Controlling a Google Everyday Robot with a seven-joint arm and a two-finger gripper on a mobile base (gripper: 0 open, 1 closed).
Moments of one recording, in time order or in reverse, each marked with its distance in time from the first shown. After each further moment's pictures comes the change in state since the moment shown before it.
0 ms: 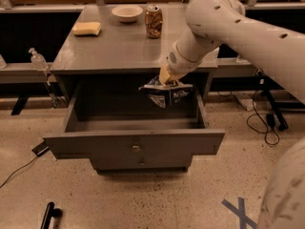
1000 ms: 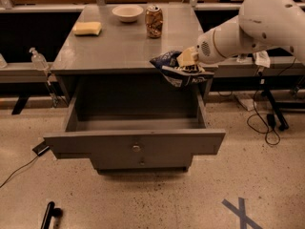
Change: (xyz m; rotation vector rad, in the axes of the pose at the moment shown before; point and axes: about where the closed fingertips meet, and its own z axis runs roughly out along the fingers) arm -0.015 -0.029 -0.083 -0.018 -0.370 -0.143
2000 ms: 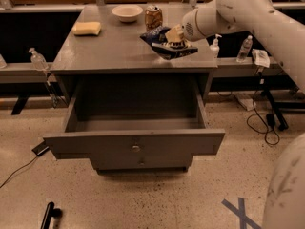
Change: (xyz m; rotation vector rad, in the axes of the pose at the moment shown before) arm -0.089 -0.044 0.052 0.045 -0.141 -0.159
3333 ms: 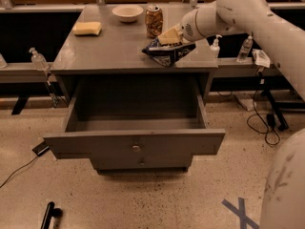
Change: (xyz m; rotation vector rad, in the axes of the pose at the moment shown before) arm -0.005 -0.004 0.012 -0.015 -0.043 -0.048
